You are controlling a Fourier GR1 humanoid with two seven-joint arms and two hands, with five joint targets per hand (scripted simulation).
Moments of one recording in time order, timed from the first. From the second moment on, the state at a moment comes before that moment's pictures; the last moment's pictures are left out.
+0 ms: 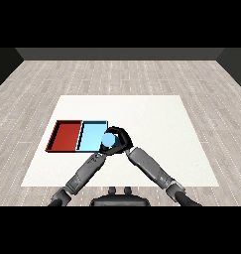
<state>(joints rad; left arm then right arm) -0.45 0.04 -0.54 -1.04 0.20 0.53 -0.37 -0.59 -0.03 0.61 -1.21 -0.31 -0.36 -0.33</state>
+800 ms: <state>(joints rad) -0.45 0.01 -0.50 -0.98 0.33 0.45 -0.43 -0.57 -0.01 0.56 -1.22 -0.38 -0.32 -0.31</state>
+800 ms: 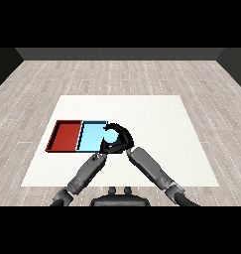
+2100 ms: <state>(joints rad) -0.48 0.01 -0.40 -0.88 0.23 0.44 -0.45 -0.31 -0.08 0.37 -1.55 -0.32 -0.18 -0.22</state>
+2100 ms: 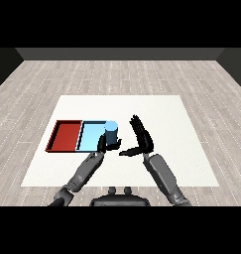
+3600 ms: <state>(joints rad) -0.77 0.26 -0.14 -0.24 0.13 0.40 -0.17 -0.12 -0.18 0.07 -1.64 -0.41 -0.10 -0.26</state>
